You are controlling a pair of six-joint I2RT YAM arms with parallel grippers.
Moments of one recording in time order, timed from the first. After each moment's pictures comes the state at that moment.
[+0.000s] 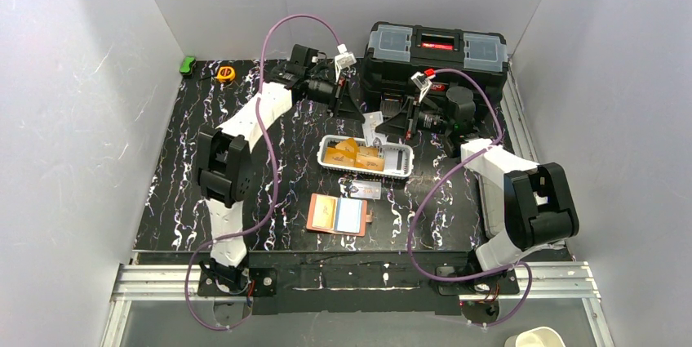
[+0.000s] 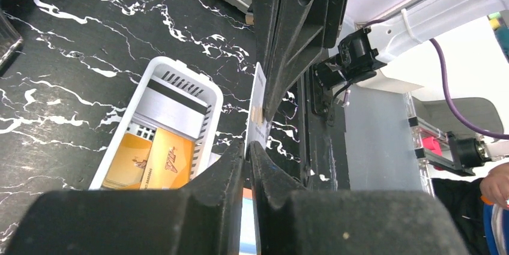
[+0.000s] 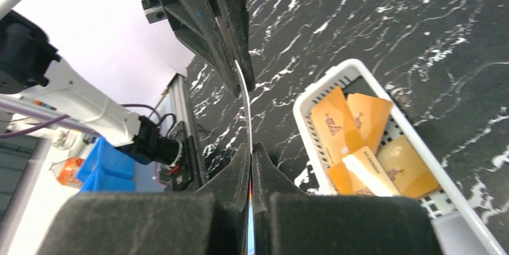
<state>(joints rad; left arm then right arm) -0.41 2.01 1.76 -0.54 1.22 0.10 0.28 1.55 0.87 0.50 -1.00 0.62</state>
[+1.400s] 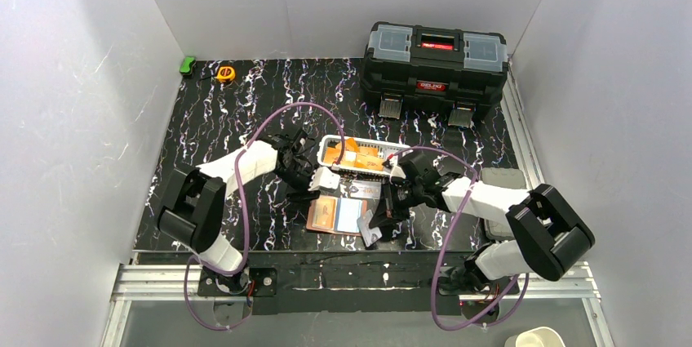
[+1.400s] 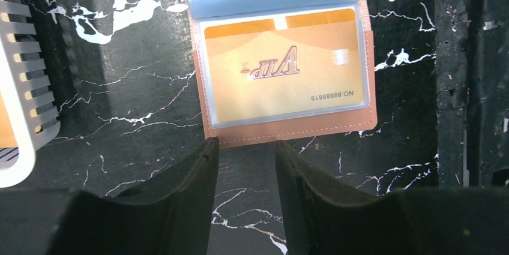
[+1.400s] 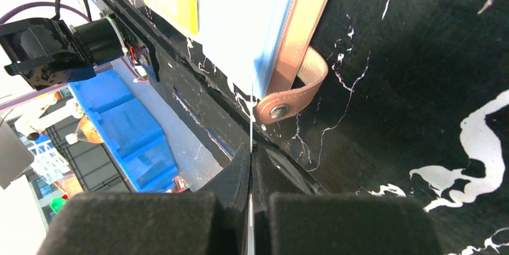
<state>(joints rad) -0.48 1.57 0.97 -0.85 0.59 1.28 0.69 1.37 0.56 -0.15 -0.66 0.76</state>
